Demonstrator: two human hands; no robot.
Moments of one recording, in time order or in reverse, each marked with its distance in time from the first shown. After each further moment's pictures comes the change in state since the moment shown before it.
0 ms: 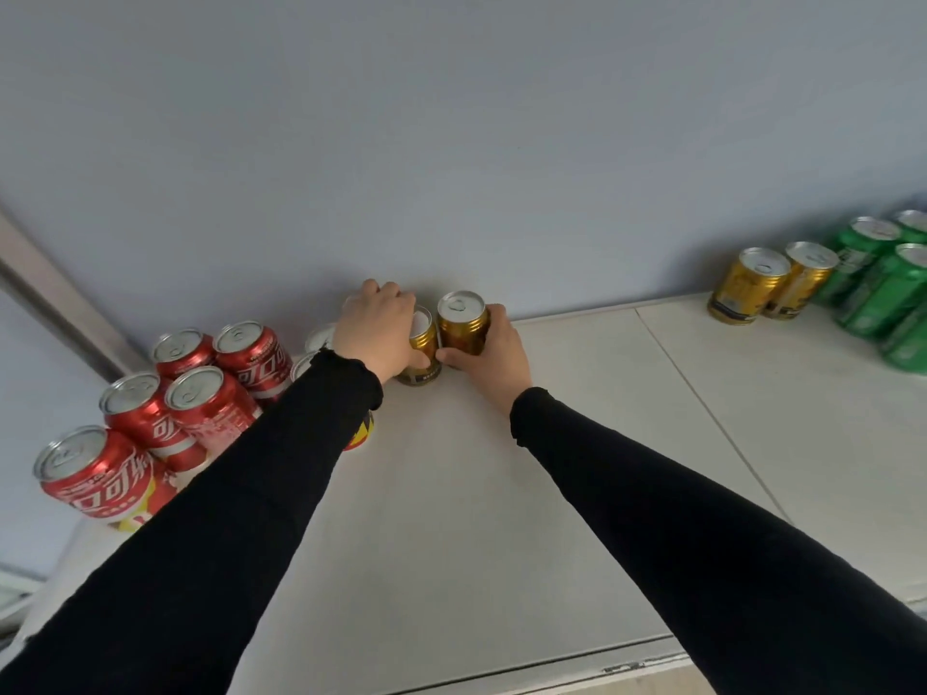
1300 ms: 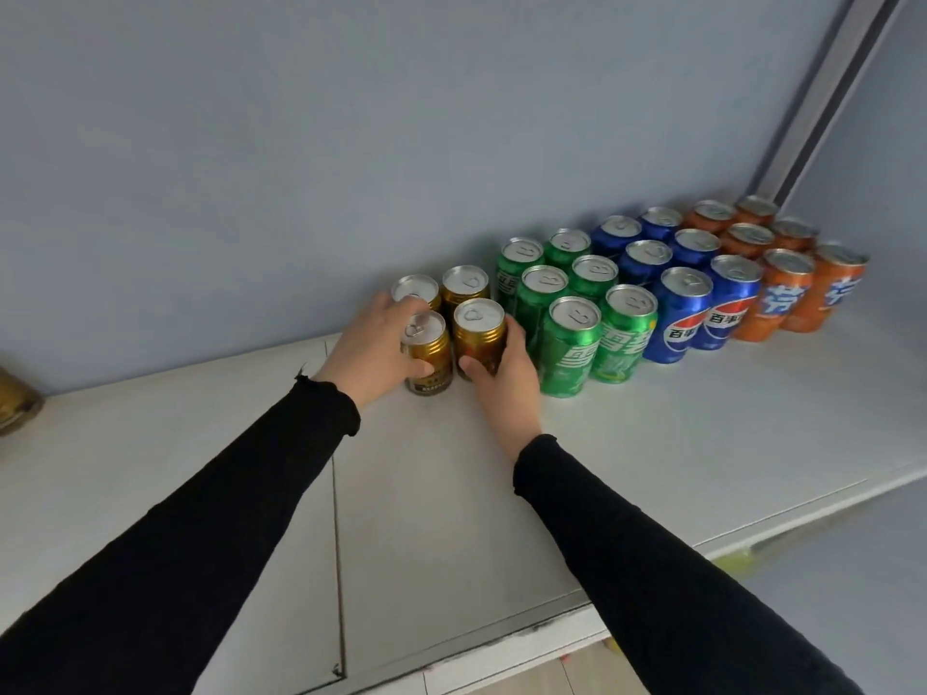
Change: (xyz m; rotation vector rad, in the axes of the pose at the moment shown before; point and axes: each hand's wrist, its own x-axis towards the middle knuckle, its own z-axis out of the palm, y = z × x) left_hand 0.102 0.414 -0.051 -0.573 0.028 0.120; right_hand -0.018 0.180 -0.390 0.114 0.295 0.043
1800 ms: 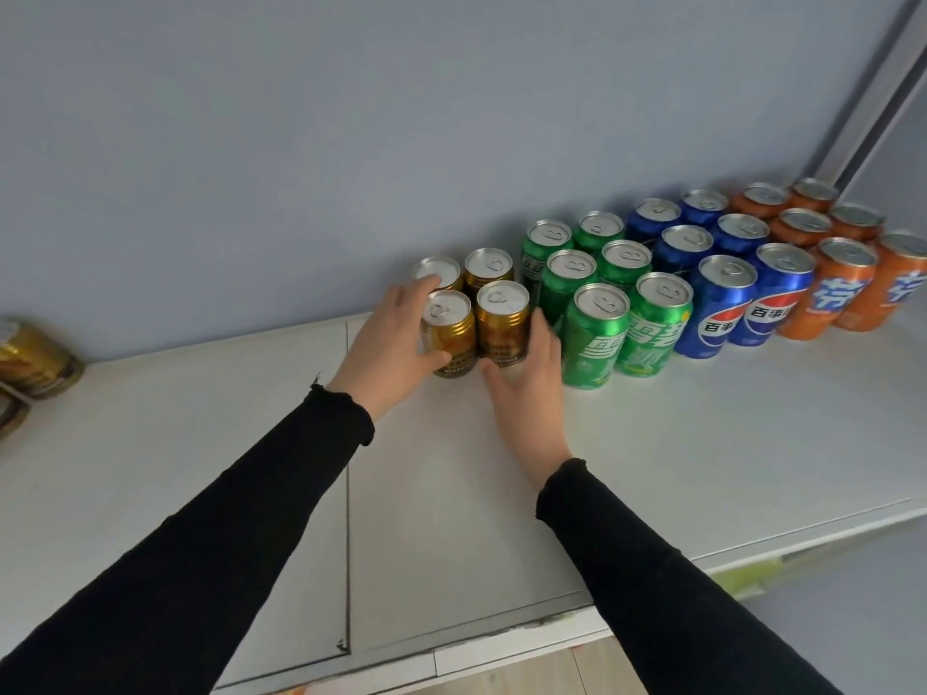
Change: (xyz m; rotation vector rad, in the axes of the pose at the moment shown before) left_hand -0.022 0.003 0.014 -0.101 0.142 0.010; right_hand -0.027 0.002 -0.007 -0.123 0.041 -0.103
